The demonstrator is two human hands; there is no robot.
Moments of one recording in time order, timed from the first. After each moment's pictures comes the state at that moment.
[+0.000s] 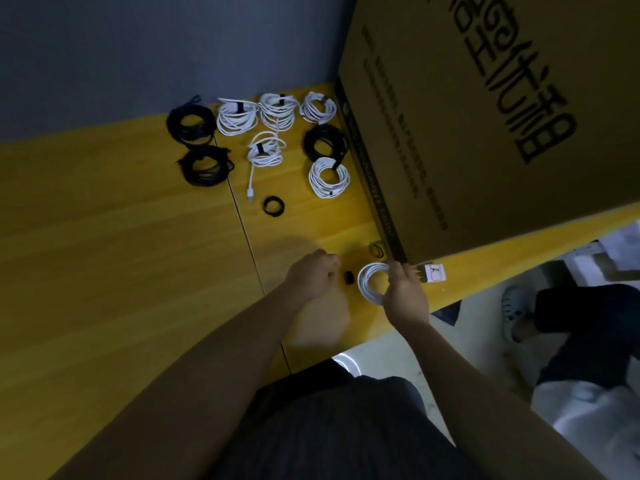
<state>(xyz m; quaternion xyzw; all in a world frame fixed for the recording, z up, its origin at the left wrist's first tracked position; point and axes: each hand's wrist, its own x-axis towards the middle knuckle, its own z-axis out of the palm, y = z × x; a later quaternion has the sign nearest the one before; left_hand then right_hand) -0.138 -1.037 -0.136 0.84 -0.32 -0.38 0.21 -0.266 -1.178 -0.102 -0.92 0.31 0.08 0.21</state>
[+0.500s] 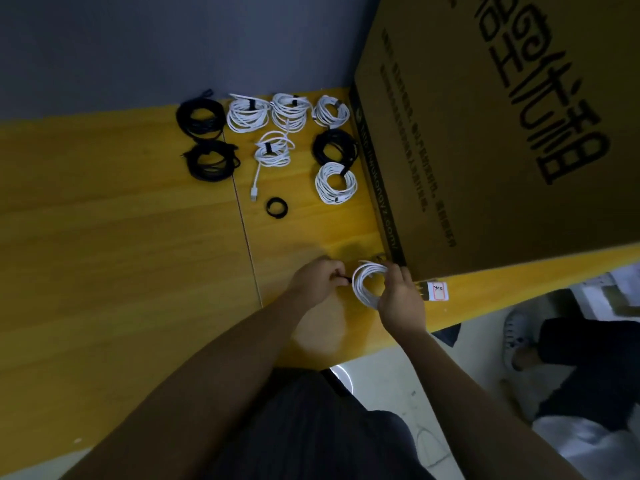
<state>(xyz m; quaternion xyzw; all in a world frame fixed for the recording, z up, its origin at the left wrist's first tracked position) -0.145 -1.055 -0.162 0.83 -0.26 -0.34 0.35 -0.252 -1.190 -0.112 -0.93 0.27 0.06 0.23</state>
